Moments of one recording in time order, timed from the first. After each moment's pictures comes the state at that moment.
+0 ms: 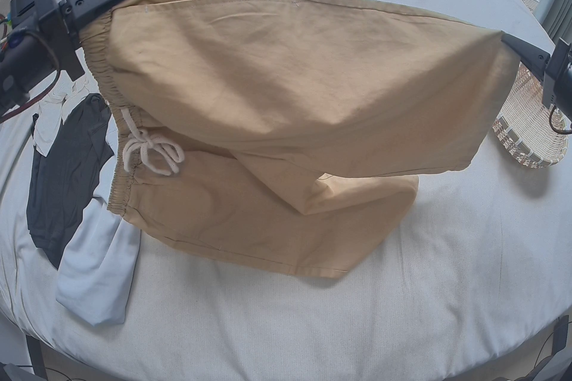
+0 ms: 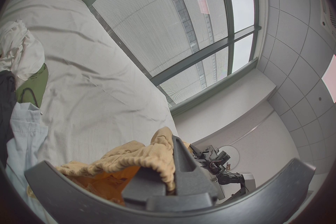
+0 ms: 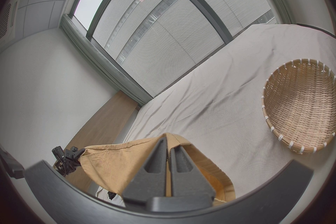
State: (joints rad) left arm -0.30 1.35 -1.11 -0.52 -0.54 -0.79; right arm 0.16 1.32 -0.93 -0.64 0.32 0.59
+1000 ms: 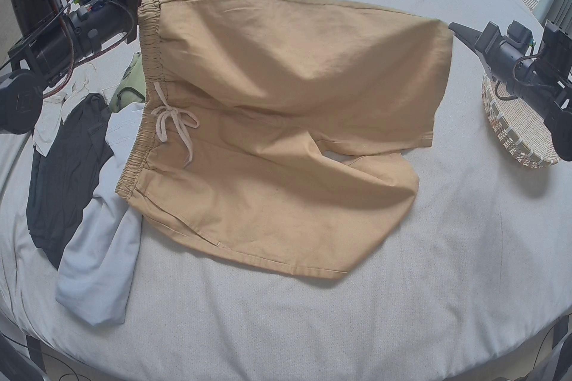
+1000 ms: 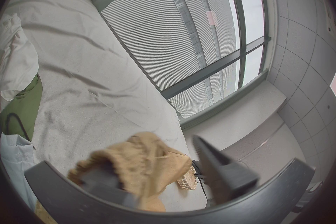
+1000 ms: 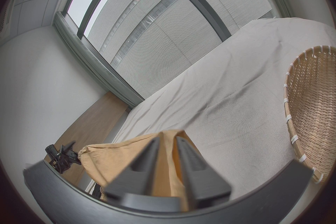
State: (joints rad) left arm -0.17 1.76 -1.48 -0.62 -0.54 -0.90; right arm 0.12 1.74 -1.24 -0.74 0.31 0.59
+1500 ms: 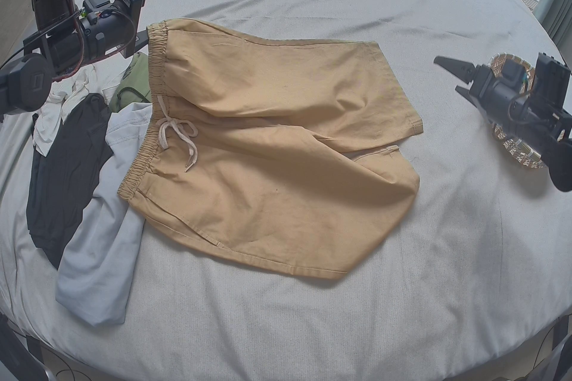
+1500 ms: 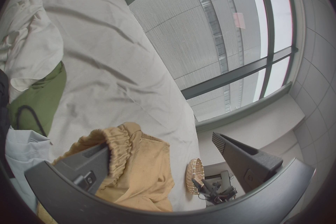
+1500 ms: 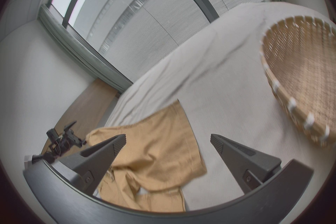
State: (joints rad) left arm -0.09 1.85 -1.67 -0.31 -0.50 -0.94; right arm 0.13 1.68 -0.96 -0.73 0.32 0.56
